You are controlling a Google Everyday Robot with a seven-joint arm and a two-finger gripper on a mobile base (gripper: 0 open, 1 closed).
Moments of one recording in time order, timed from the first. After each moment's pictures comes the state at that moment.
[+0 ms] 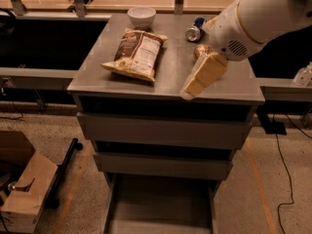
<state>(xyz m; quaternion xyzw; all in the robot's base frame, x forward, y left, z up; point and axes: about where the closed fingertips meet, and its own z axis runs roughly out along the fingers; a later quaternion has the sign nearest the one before) 0.537 -0.090 0.979 -0.57 0.74 0.05 0.35</state>
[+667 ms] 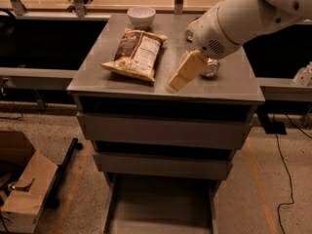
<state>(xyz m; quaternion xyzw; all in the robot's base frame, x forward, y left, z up) 0.569 -0.063 0.969 -0.56 0.73 0.08 0.37</state>
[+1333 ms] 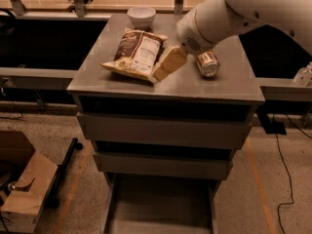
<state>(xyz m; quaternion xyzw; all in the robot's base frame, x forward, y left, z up) 0.620 -0.034 0.958 -0.53 0.74 0.07 0.40</state>
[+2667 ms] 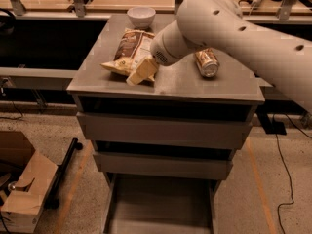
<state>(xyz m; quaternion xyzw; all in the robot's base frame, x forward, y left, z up) 0.683 0.019 0.897 -0.48 0.77 0.08 0.41</state>
